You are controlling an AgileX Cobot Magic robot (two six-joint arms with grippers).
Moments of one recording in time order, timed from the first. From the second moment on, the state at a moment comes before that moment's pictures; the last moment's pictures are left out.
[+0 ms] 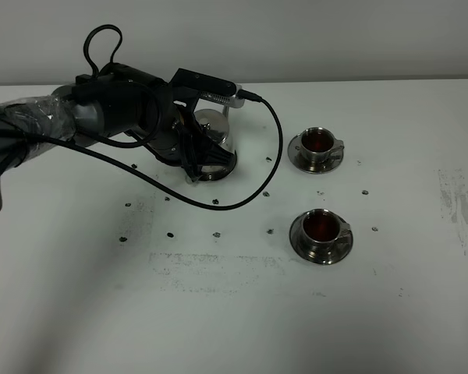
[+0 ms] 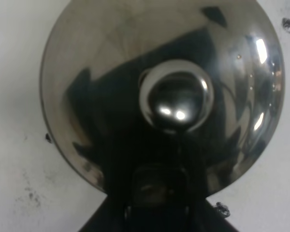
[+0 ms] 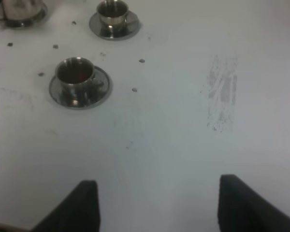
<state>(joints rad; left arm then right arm) -0.46 2.17 -1.59 0.07 0.54 -0.09 -0.01 0.02 -0.52 0.09 1.12 -0.14</state>
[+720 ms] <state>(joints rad) -0.46 2.17 -1.59 0.05 0.55 -0.08 -0.01 0.02 -0.52 0.09 1.12 -0.14</state>
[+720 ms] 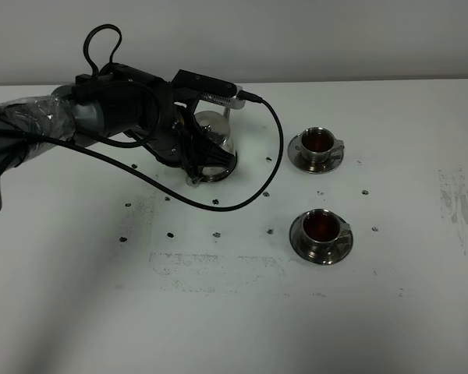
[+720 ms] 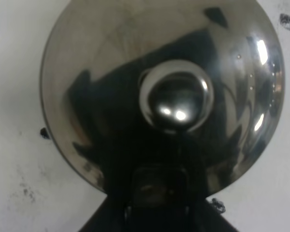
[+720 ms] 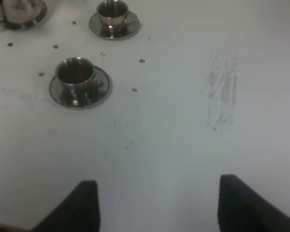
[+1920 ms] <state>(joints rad) -0.46 2.17 -1.61 0.05 0.58 -0.07 -0.01 0.02 -0.52 0.09 1.12 -0.14</state>
